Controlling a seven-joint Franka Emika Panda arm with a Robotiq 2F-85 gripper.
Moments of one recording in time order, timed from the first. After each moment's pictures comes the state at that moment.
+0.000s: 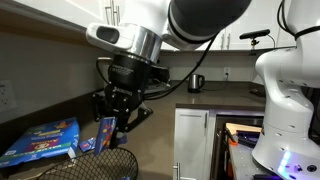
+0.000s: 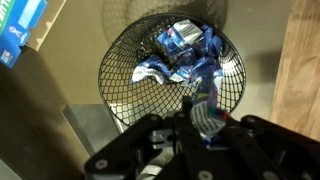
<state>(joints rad) 0.44 -0.10 0.25 -2.51 0.31 2.73 -1.25</state>
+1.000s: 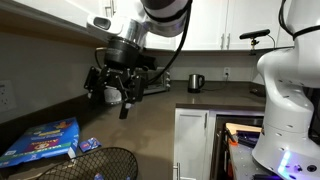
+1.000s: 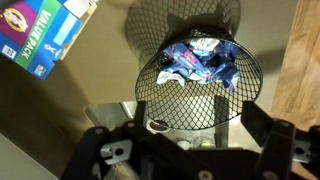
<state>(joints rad) 0.35 -0.09 0.17 -2.39 0.50 2.52 -1.48</state>
